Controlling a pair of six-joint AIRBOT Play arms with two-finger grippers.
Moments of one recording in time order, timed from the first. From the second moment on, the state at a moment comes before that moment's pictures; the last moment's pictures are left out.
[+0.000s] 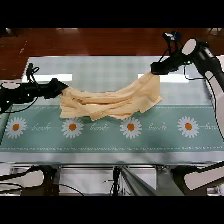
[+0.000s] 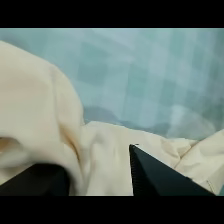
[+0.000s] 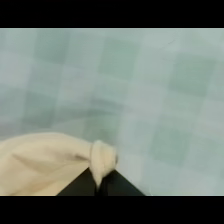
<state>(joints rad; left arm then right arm) 0.22 -1.43 0.91 0.48 -0.83 -1.04 0.08 -1.71 1.64 -1.30 1.10 1.41</state>
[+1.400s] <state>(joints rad) 0.47 -1.58 0.90 0.74 -1.34 -1.14 0.08 -1.72 1.64 -1.31 1.22 1.37</state>
